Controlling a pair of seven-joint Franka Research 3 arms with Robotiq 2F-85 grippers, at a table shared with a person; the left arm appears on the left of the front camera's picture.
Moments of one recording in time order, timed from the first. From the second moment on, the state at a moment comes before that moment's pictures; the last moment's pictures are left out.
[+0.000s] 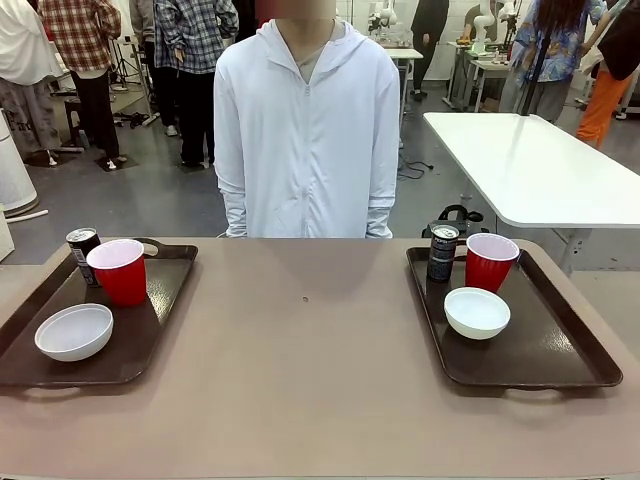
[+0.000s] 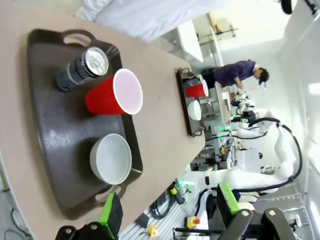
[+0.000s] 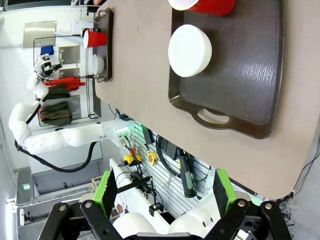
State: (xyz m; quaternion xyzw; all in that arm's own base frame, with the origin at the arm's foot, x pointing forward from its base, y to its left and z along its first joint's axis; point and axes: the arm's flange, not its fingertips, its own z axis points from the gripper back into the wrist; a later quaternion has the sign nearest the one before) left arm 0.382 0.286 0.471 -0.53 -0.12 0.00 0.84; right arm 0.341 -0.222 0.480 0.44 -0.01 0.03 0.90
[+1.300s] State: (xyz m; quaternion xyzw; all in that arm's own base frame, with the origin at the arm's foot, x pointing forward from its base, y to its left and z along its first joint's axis) left arm 0.385 0.281 0.466 -0.53 -0.11 0.00 0.84; right arm 0.341 -0.222 0.480 0.44 -0.01 0.03 0.90
